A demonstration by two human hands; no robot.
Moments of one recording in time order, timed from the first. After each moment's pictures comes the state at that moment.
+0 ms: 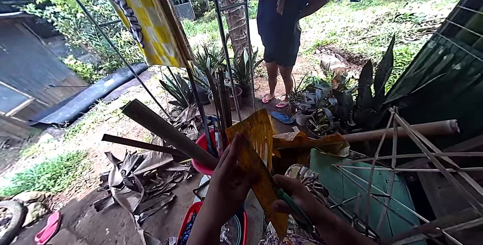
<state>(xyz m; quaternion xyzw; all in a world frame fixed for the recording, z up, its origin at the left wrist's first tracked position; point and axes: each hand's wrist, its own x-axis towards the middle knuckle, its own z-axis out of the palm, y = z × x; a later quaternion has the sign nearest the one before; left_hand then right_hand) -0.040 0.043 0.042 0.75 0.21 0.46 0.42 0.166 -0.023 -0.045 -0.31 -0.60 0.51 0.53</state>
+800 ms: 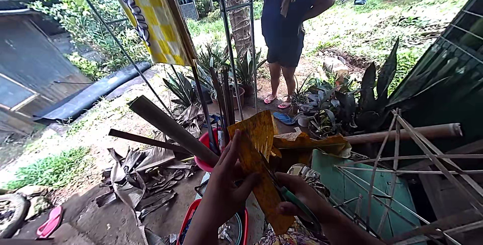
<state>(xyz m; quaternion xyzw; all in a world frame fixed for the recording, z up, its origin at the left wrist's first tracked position) -0.052 0.036 0.053 0.76 0.21 0.45 0.42 0.165 -0.025 -0.023 -0.26 -0.64 0.53 0.50</state>
